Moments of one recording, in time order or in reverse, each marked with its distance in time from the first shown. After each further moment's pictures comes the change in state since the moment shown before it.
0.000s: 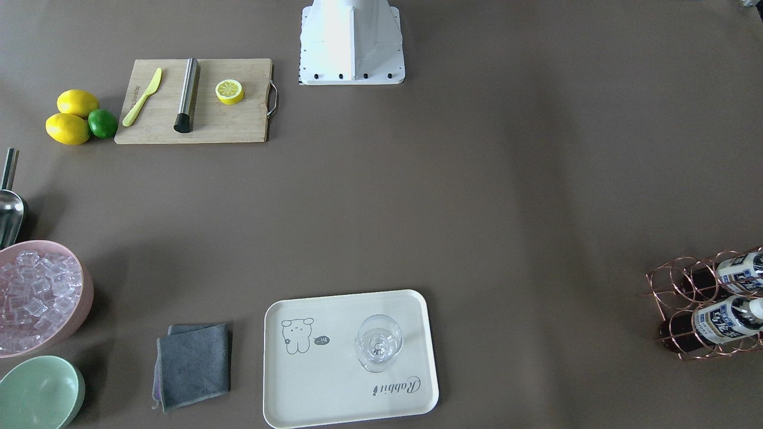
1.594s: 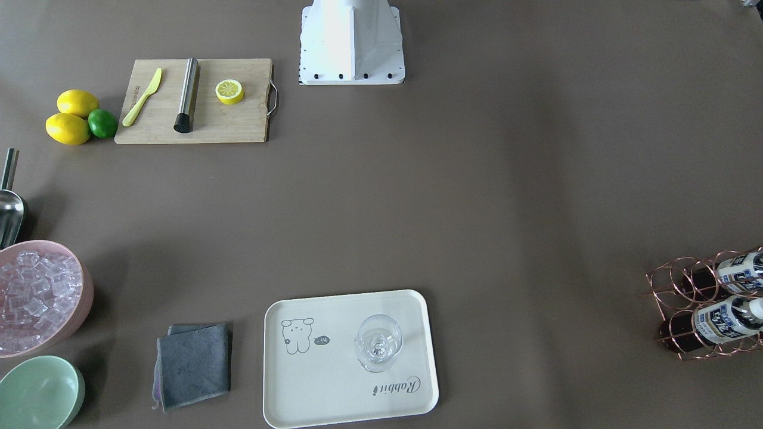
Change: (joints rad) left arm 0.001 -0.018 -0.012 0.000 -0.001 0.001; right arm 0.000 0.000 0.000 0.000 0.000 0.000
